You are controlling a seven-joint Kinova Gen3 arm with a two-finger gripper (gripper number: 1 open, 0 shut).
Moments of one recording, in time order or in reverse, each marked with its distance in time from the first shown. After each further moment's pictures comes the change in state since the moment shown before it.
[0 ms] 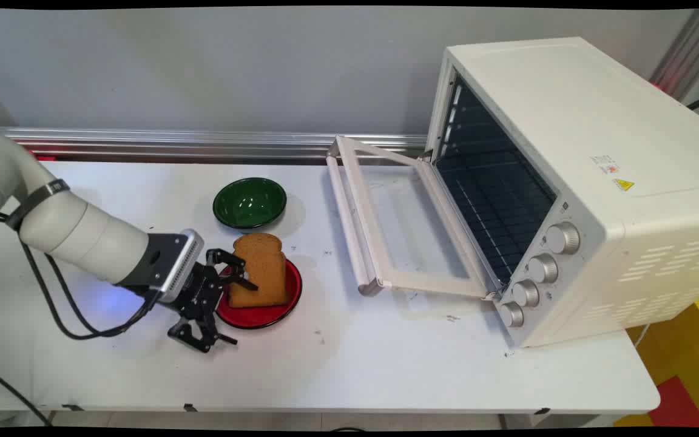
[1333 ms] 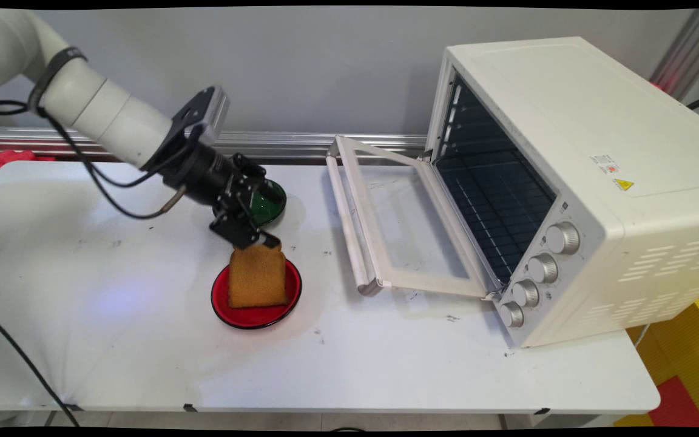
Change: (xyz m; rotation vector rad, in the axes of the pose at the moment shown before) arm 0.040 -0.126 -0.059 0.024 0.118 -0.347
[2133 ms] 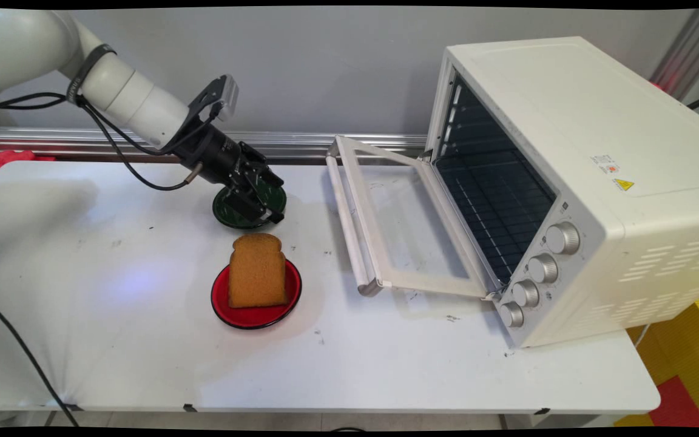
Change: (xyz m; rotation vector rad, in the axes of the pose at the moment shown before) arm -0.029 -0.071 0.019 -0.007 -0.006 -0.118
